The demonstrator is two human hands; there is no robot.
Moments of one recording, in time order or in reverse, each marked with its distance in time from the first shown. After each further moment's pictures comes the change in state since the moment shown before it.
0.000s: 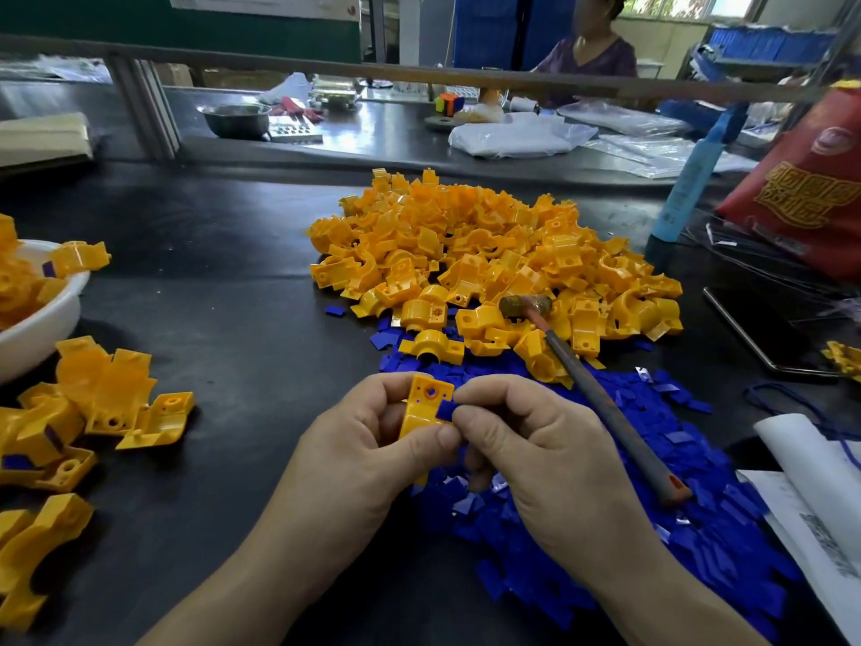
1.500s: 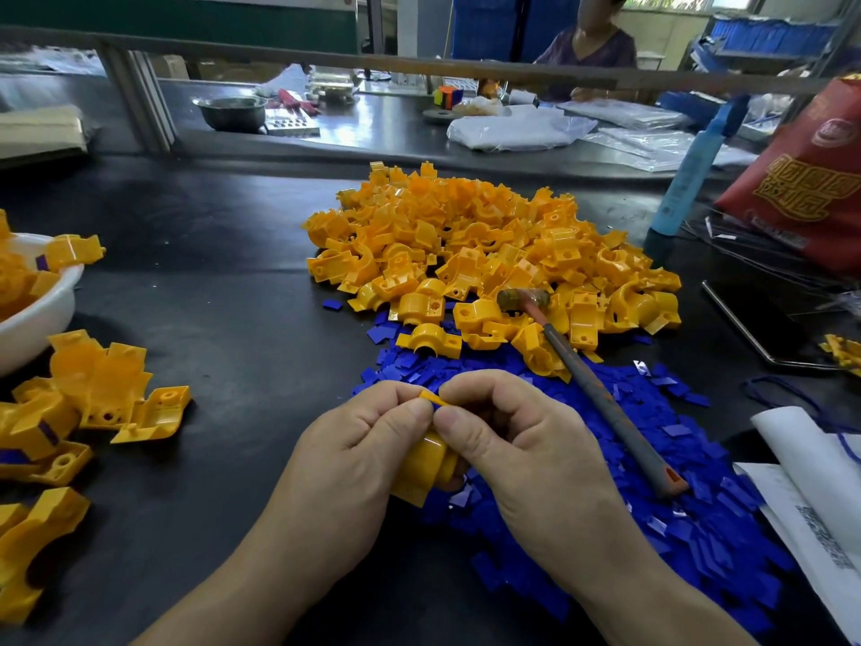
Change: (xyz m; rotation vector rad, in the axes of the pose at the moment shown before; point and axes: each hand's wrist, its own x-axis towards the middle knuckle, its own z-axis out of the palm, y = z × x) left_hand -0.004 0.003 0.003 0.142 0.055 0.062; right_hand -0.003 -0.001 0.009 0.002 -0.023 -0.027
